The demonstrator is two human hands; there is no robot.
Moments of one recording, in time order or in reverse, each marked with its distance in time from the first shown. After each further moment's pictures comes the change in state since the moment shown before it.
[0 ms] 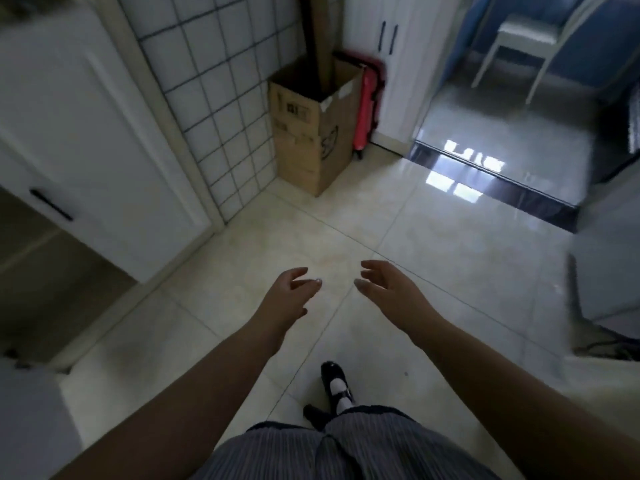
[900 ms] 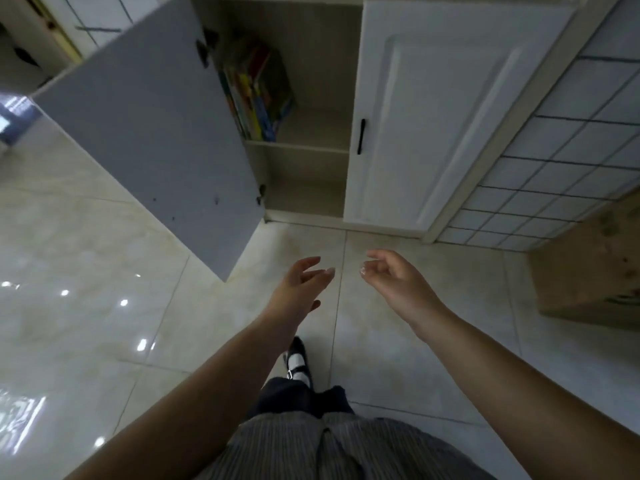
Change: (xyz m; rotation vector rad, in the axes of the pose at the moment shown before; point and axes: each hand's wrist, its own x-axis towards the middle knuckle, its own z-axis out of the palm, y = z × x) left_hand -0.032 -0.018 -0.171 -0.666 0.948 -0.004; right_hand 0.130 -0.170 0.229 -0.289 -0.954 -0.417
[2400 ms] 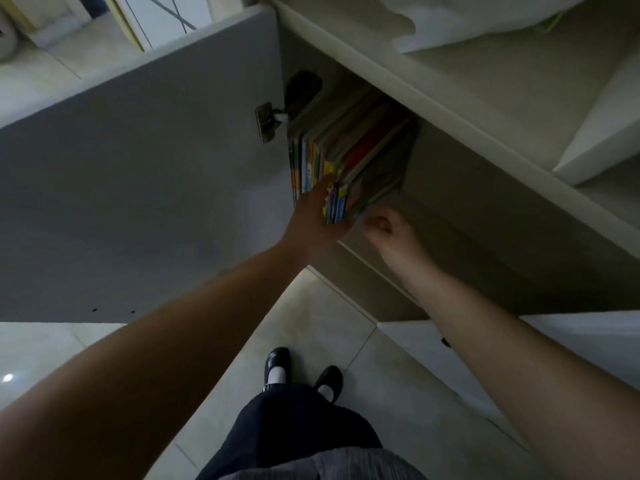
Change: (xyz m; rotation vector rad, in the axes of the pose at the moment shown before) left_hand 0.525 0.255 -0.155 0.185 0.438 0.402; right_hand 0.604 -0.229 0.099 -0.127 -0.381 -0.021
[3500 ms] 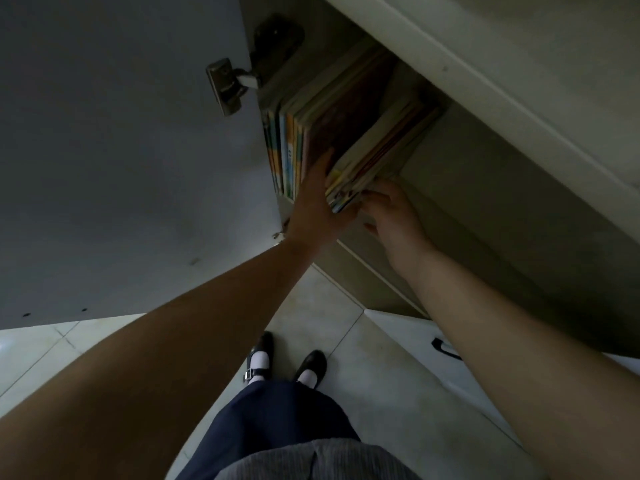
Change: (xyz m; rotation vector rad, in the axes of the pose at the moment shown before) left_hand 0.051 -0.061 0.051 0.081 0.146 0.113; right_hand 0.064 0.015 -0.004 0.269 0.034 0.059
